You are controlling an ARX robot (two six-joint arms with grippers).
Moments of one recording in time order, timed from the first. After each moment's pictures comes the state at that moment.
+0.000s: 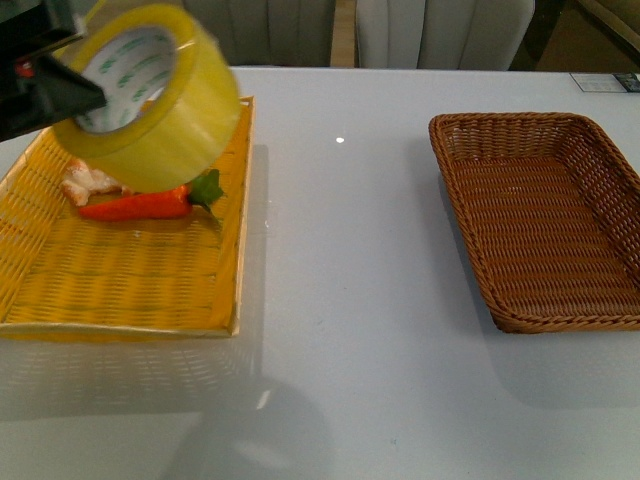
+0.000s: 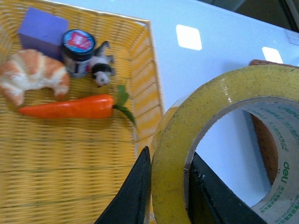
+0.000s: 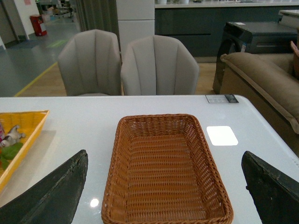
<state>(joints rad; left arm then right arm) -0.13 1.59 0.68 0.37 0.23 -0.31 0.00 0.01 0.02 0.00 0.00 0.00</state>
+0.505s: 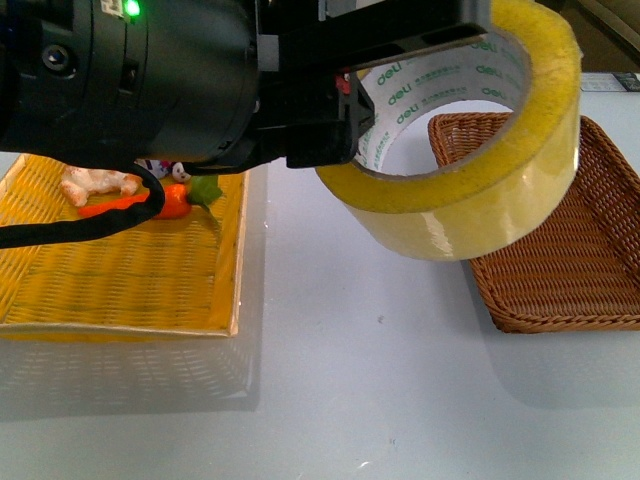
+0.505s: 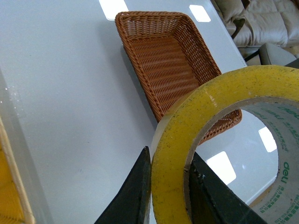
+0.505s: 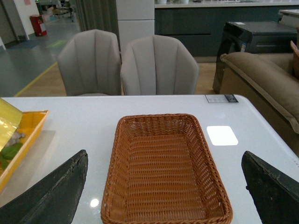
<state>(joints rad) -0.58 1.55 0.74 0.31 0.18 -0.43 0.00 0.01 0.02 0.00 0.00 0.00</state>
